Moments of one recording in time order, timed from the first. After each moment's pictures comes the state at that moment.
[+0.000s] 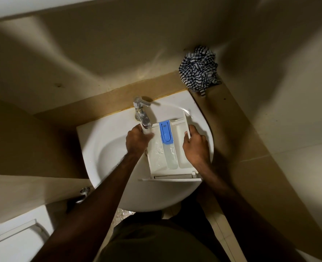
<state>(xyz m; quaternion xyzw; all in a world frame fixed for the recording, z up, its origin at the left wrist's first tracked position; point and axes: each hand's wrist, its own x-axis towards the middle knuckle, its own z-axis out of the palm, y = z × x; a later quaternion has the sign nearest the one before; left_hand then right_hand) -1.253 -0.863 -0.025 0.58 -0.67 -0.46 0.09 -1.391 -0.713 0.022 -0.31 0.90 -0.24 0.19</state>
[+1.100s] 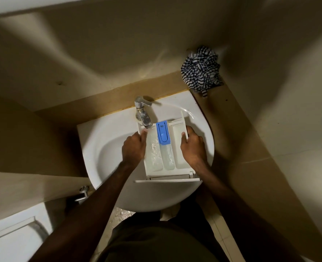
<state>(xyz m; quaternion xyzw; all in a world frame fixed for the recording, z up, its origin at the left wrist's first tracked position) -1.229 -0.844 -0.034 0.57 -0.72 -0.38 0.07 -1.388 -0.720 0.004 -0.29 0.88 -0.28 0.23</state>
